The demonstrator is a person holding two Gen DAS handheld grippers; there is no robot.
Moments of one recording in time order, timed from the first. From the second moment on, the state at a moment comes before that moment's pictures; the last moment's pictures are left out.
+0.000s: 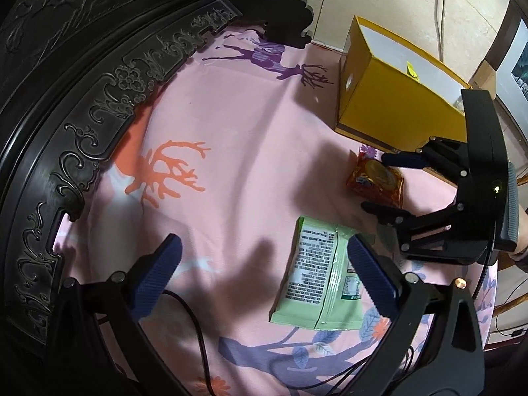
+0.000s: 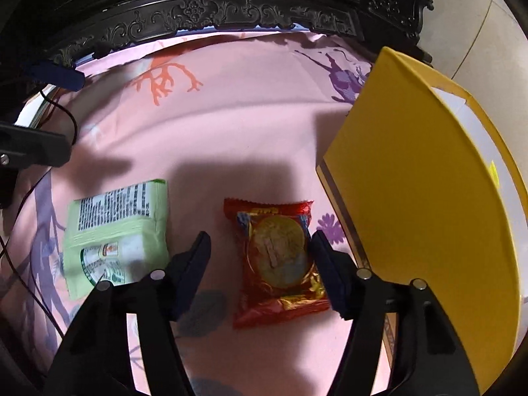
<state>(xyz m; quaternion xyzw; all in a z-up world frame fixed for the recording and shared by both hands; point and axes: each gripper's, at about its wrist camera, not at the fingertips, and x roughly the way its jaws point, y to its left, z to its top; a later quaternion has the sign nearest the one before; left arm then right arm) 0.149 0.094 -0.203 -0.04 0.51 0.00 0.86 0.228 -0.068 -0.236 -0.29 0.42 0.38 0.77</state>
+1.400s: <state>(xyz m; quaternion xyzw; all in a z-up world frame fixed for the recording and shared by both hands) 0.154 0.024 -0.265 0.05 0.59 -0.06 0.80 0.130 -0.147 -0.240 -0.09 0.53 0.22 0.81</state>
